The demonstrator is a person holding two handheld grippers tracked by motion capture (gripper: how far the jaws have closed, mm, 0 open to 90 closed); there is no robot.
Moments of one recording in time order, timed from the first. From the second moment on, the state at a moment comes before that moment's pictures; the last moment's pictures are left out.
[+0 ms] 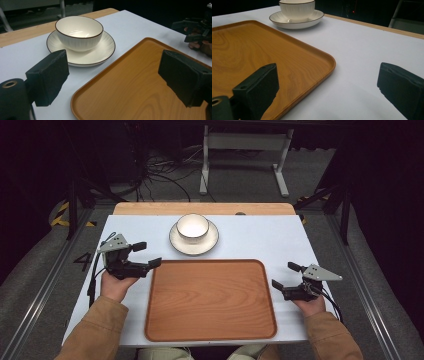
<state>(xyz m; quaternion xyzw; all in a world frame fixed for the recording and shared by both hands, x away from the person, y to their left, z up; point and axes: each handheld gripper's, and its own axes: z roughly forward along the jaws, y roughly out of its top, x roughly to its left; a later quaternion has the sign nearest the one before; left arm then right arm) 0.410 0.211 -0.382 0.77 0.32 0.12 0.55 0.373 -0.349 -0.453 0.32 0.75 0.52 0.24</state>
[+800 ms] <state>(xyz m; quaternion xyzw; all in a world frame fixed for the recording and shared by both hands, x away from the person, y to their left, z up) 0.446 0.172 -0.361 0.79 0.30 0.12 0.53 0.373 -0.349 -0.453 0.32 0.75 0.52 0.24</state>
